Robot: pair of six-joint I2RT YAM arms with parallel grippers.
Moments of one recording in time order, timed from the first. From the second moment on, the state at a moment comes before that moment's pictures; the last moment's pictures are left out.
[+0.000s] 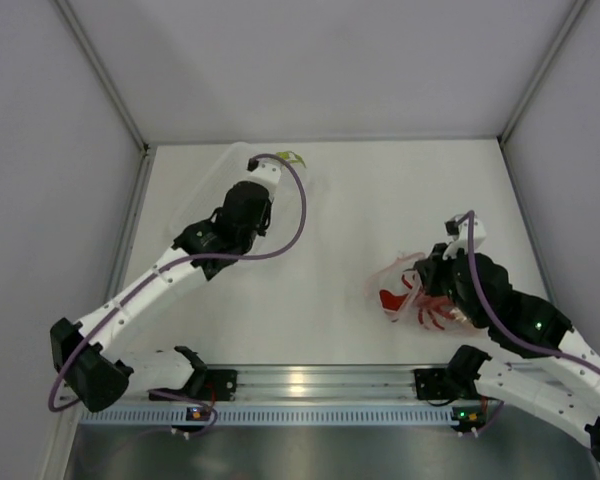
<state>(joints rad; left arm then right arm) -0.74 1.21 1.18 -0.52 -0.56 -0.03 0.86 0.57 0.86 -0.76 0.50 0.45</state>
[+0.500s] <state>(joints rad) -0.32 1.27 0.95 -0.08 -0.17 0.17 0.86 0.63 0.83 -0.66 0.41 0.38</state>
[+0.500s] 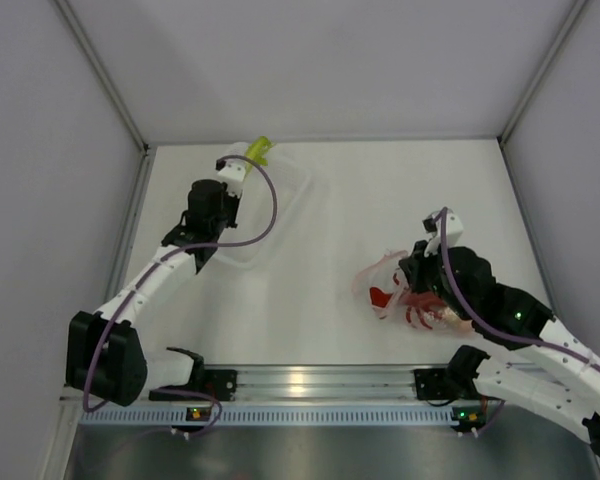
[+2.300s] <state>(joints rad) -0.58 1.06 1.16 -0.26 0.00 -0.29 0.86 0.76 0.80 -0.46 0.25 0.43</state>
